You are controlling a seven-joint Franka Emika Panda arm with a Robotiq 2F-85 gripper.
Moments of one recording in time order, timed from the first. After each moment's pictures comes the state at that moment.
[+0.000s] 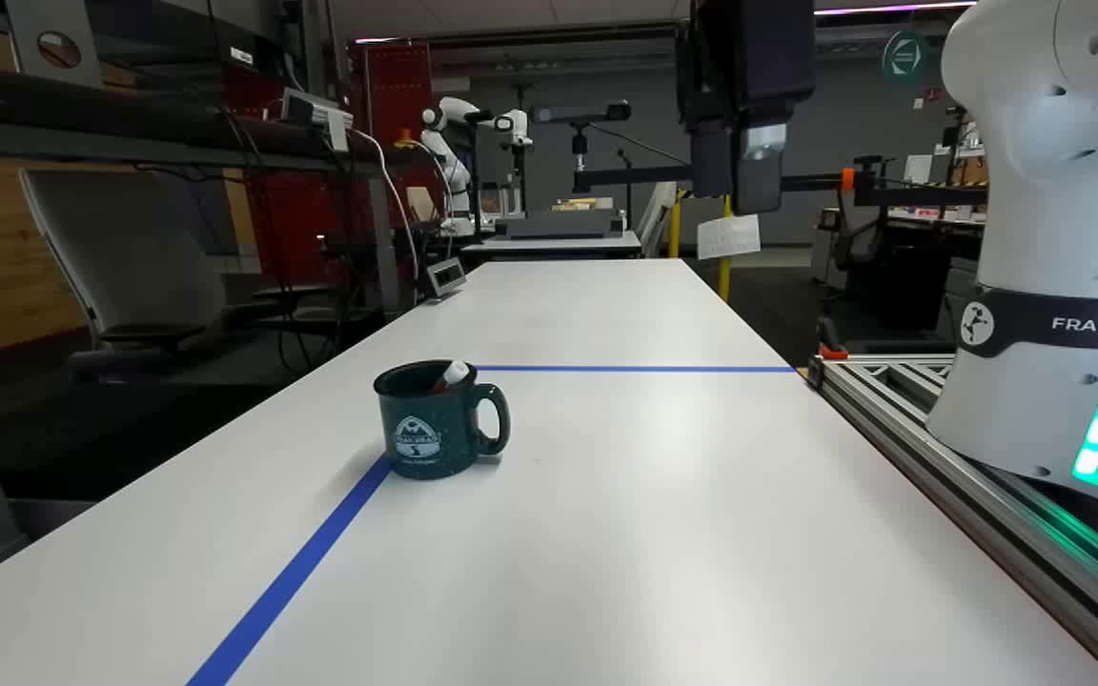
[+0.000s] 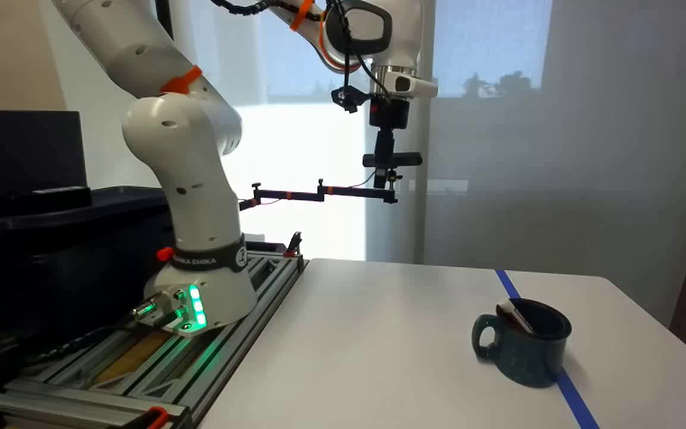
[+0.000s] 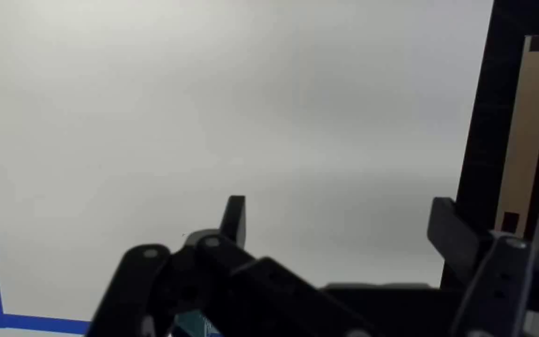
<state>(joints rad) 0.17 -0.57 0.29 -2.72 0.11 2.05 0.30</state>
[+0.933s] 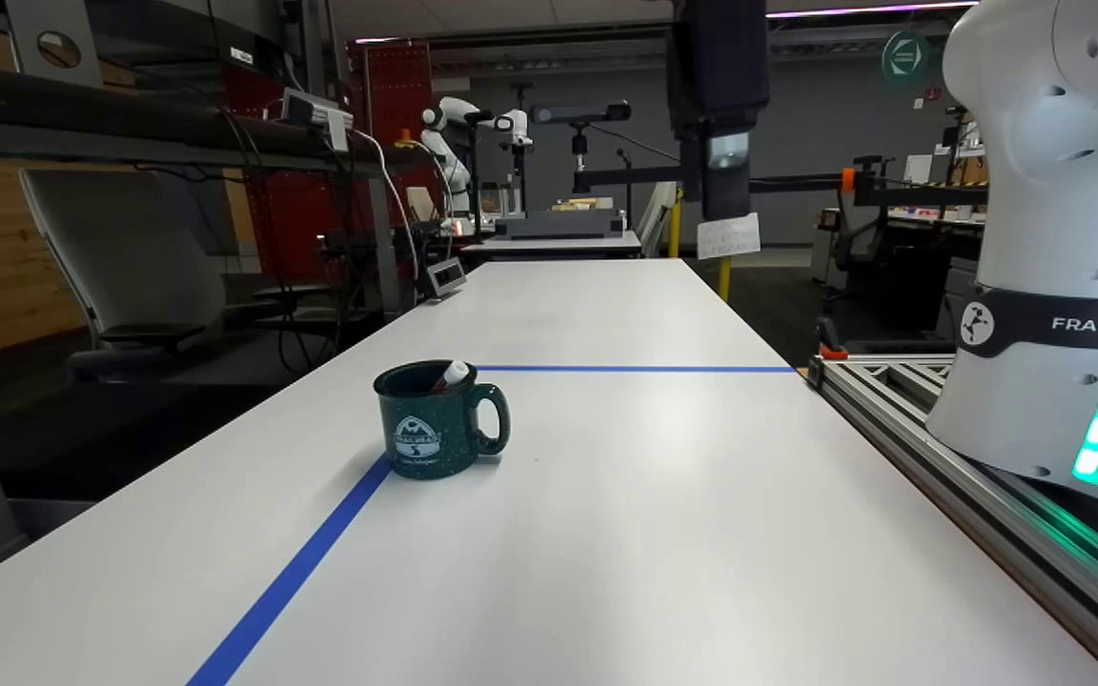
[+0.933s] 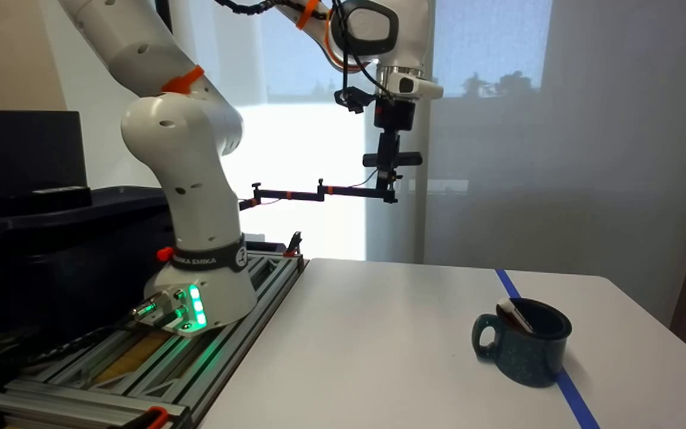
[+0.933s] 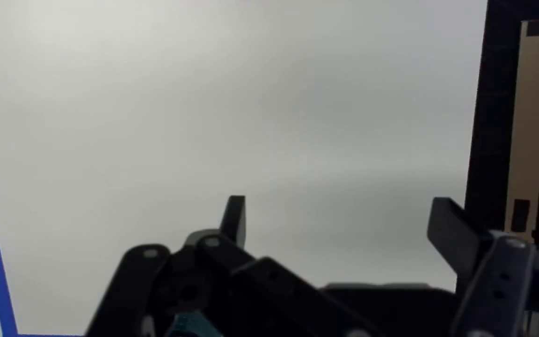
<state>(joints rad) 0.15 -0.54 0.27 -2.69 0.11 2.06 0.35</state>
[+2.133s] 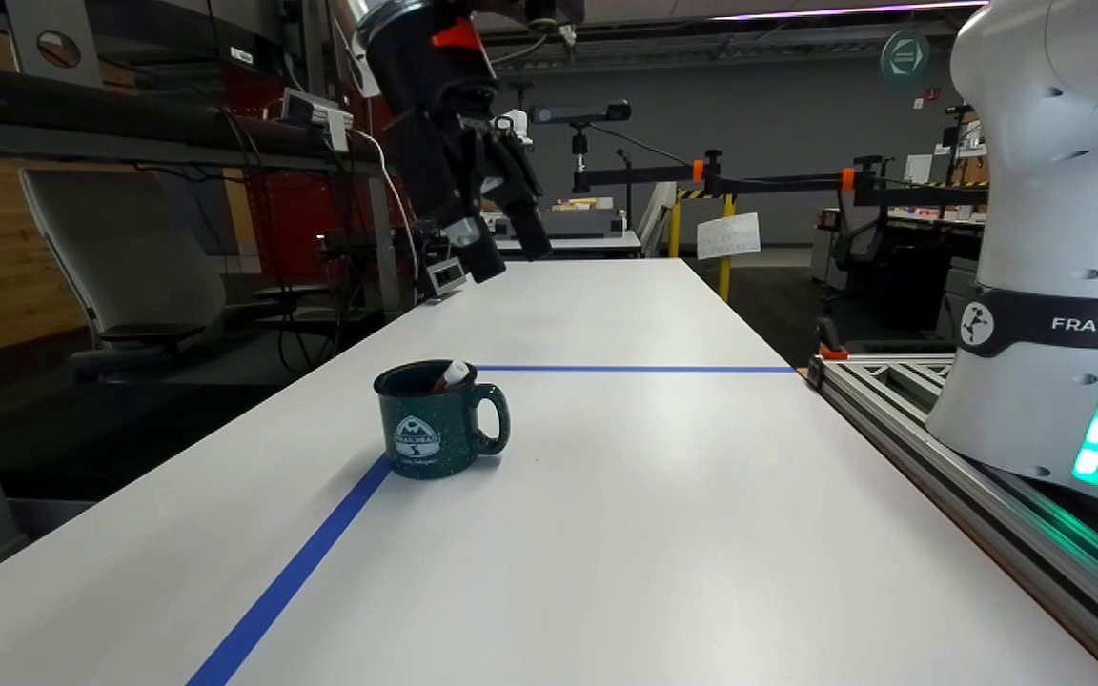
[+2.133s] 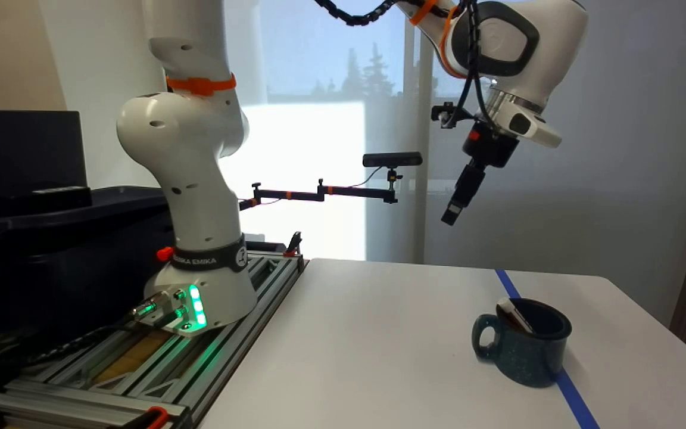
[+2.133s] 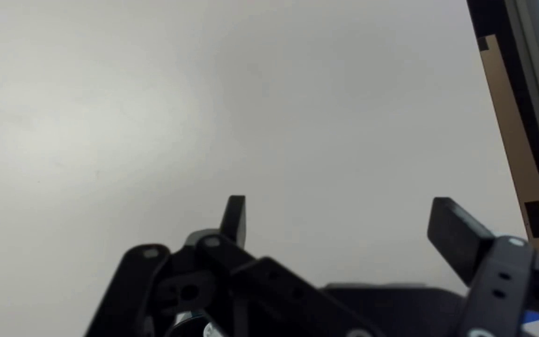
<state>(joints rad) 0.05 0.06 0.07 -2.20 0.11 1.89 0.28</state>
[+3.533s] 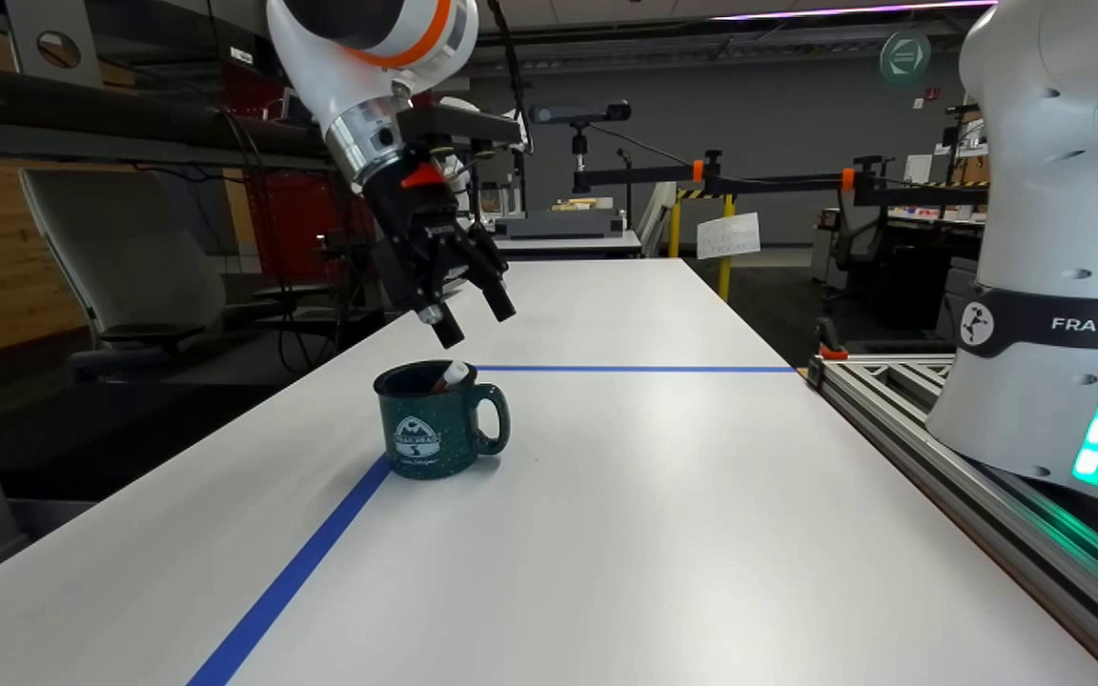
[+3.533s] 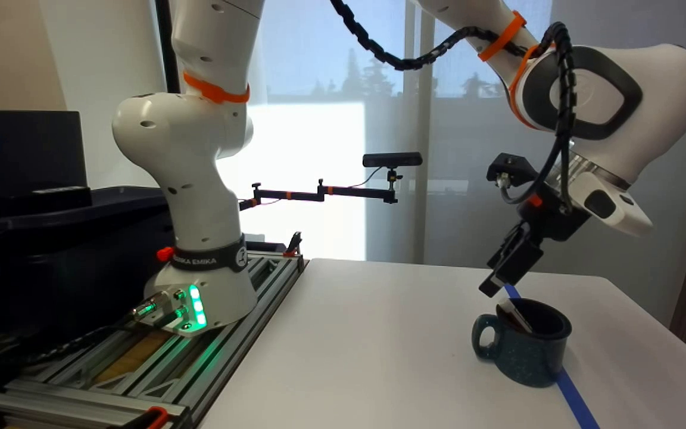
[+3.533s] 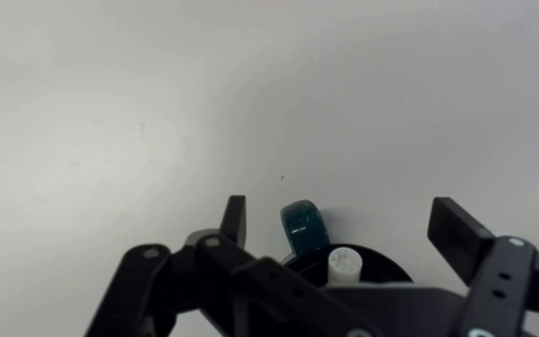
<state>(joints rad) -0.04 0.38 -0.04 -1.95 0.11 1.85 0.18</state>
